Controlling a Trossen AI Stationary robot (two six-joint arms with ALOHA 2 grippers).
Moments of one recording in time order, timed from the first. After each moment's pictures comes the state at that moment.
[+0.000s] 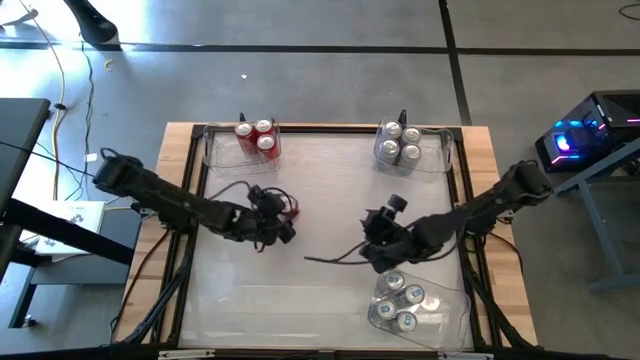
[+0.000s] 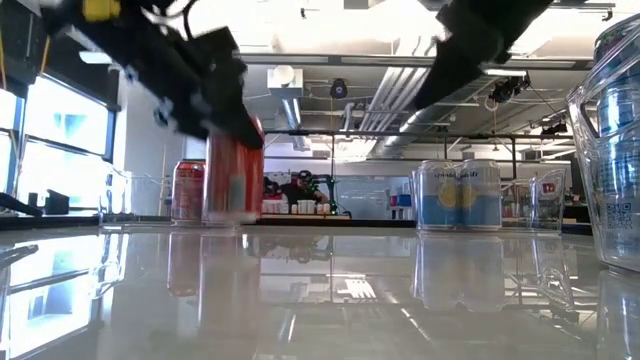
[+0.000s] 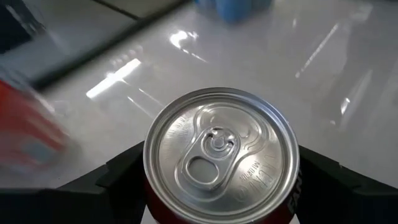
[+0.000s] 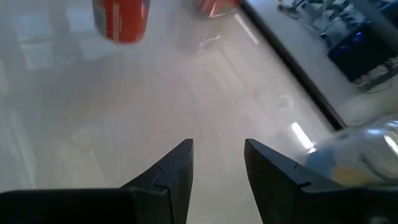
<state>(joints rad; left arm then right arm) -0.28 1.43 0.74 -0.16 -0.84 -0.62 0.43 1.55 1.10 -0.72 0.87 0.62</state>
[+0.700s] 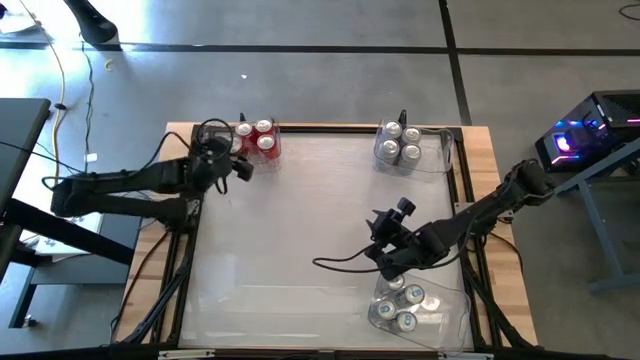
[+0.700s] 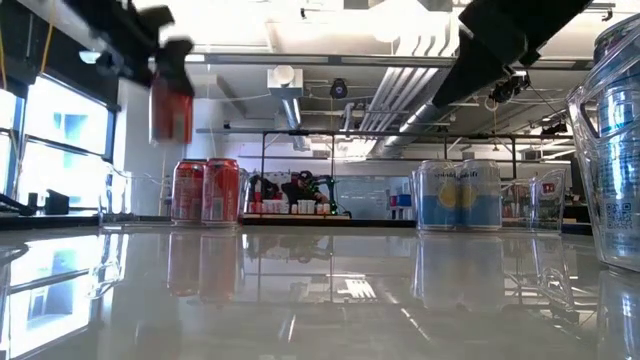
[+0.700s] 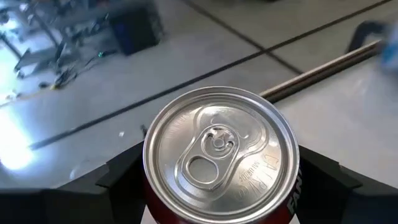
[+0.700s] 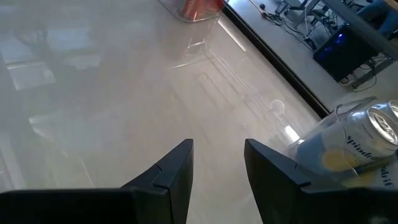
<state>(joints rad) 0.18 0.82 0.70 -0.56 -0.92 -0.38 0.50 1.51 1.03 -0.75 0.97 0.77</state>
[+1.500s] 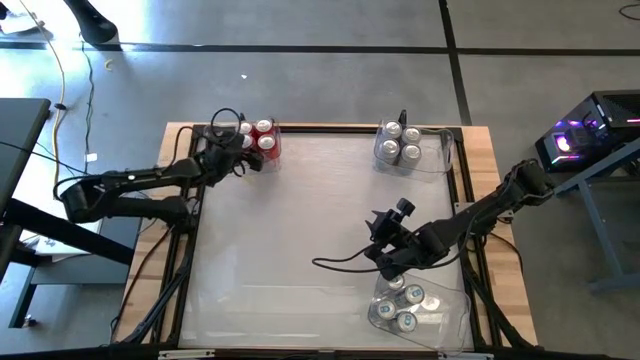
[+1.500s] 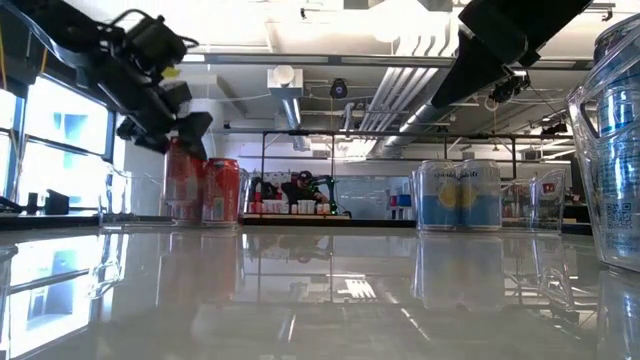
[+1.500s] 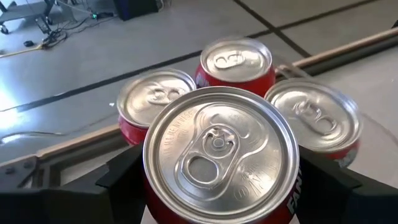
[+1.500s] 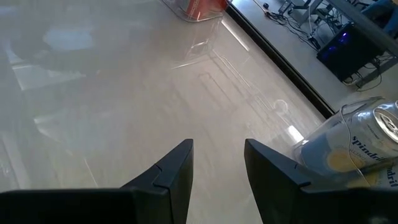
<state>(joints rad) 0.56 1.04 0.46 -0.02 -0.59 -0.26 0.50 1.51 1.02 -0.73 0.96 0.76</state>
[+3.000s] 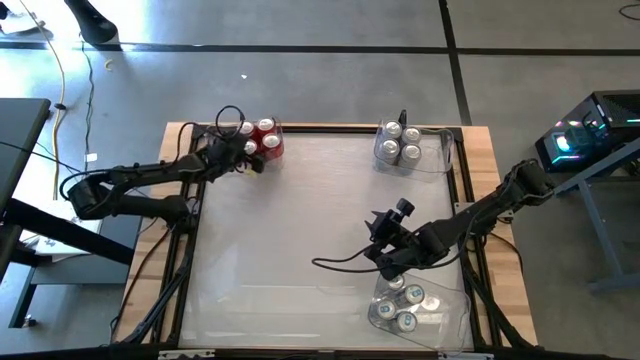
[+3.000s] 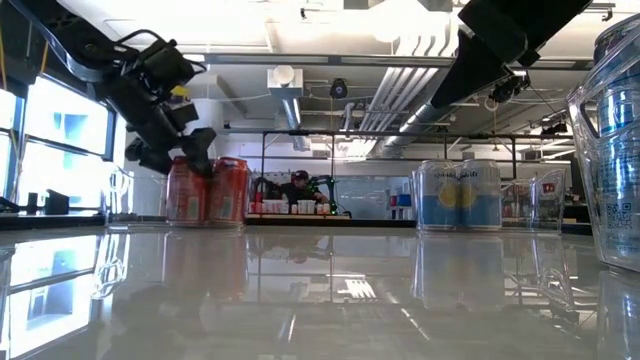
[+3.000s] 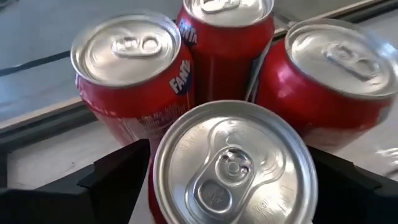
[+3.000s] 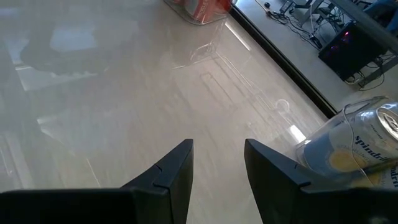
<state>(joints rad) 0.65 1.15 0.46 -0.01 -0.38 -0.28 0.50 1.51 1.02 -0.72 0.95 0.76</state>
